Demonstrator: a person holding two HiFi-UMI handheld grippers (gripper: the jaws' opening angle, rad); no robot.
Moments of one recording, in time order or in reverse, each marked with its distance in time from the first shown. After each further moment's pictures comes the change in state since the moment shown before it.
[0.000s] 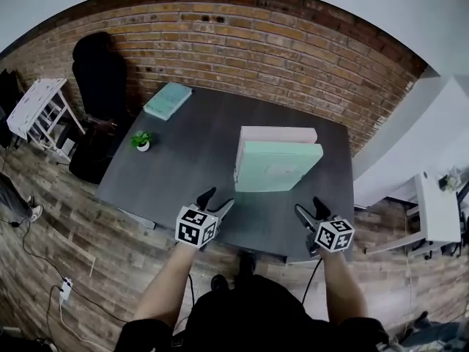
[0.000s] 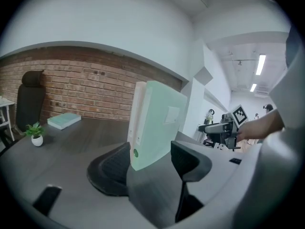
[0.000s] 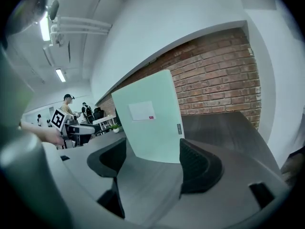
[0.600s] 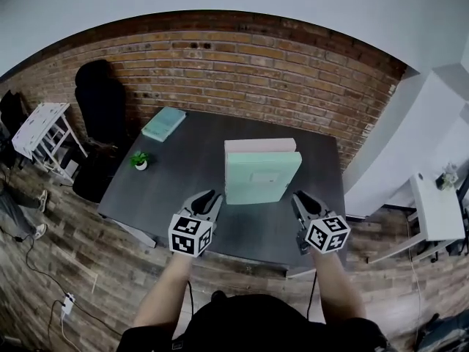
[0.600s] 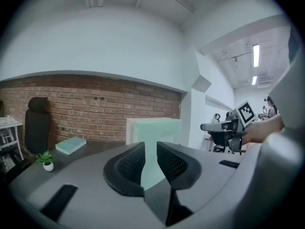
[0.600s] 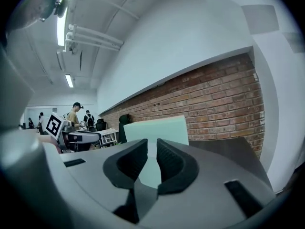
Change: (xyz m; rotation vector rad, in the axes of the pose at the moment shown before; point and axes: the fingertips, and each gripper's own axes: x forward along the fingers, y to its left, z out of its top) left arm -0.033 -0.041 0.089 0.097 -0.156 0.097; right arm -0.032 0.043 0.099 -0.078 -0.207 0.028
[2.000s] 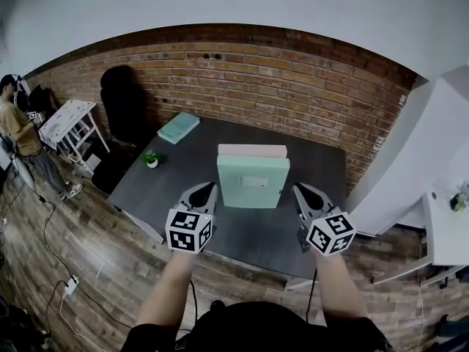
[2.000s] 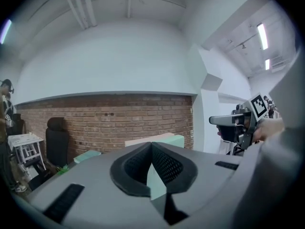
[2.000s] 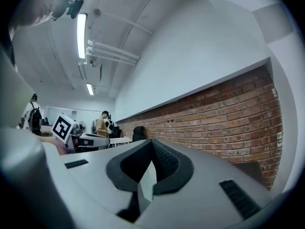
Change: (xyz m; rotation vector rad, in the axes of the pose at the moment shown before) left arm -0.010 -0.049 0.076 0.072 -0.055 0.236; right arm -0.035 0.003 0.089 -0.102 -0.134 0.208
